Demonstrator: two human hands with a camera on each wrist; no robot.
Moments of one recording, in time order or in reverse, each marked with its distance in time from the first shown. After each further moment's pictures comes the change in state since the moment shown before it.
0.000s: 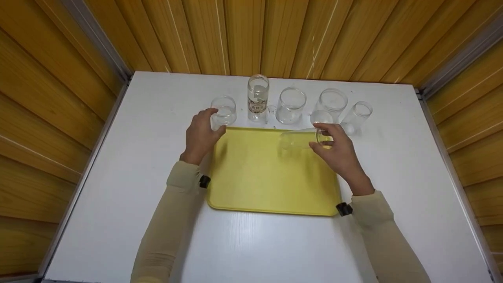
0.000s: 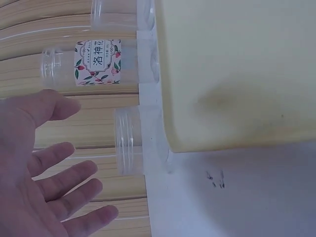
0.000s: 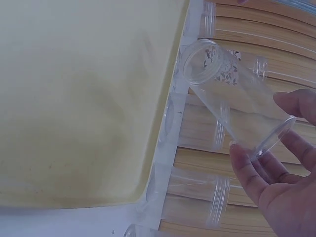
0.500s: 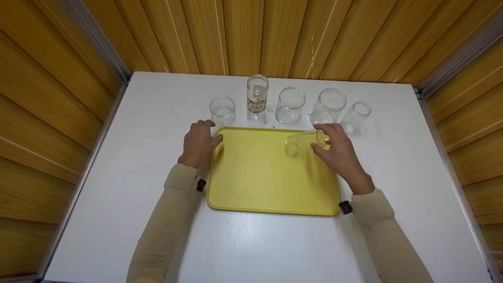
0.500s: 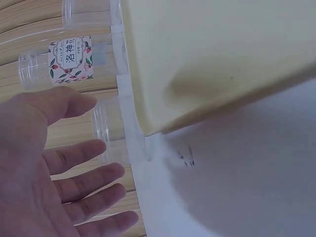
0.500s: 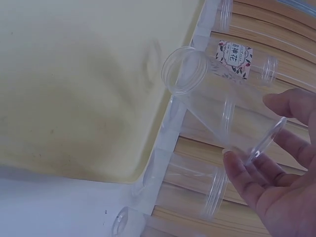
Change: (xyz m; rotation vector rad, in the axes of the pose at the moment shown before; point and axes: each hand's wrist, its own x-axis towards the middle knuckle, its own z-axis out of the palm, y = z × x) left_hand -0.009 -0.013 0.004 0.175 -0.145 -0.065; right_hand 0.002 0.004 -0.001 -0.178 0.005 -0.075
